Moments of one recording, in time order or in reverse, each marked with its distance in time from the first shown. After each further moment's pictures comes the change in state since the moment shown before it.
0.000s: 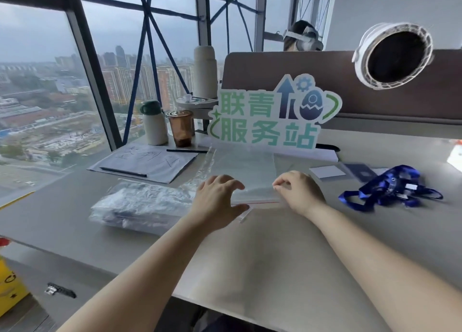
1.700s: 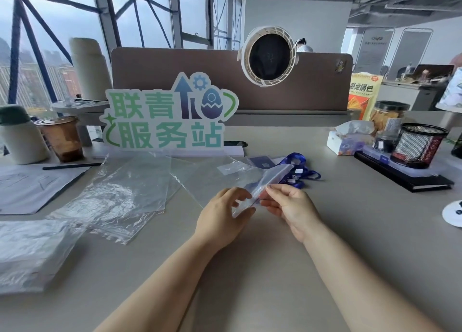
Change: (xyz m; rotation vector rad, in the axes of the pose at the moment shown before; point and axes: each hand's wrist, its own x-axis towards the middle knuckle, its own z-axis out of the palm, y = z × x) left_hand 0.035 0.181 0.093 -0.574 0.004 0.217; right_hand -0.088 0.112 -0.092 1.039 0.285 0.505
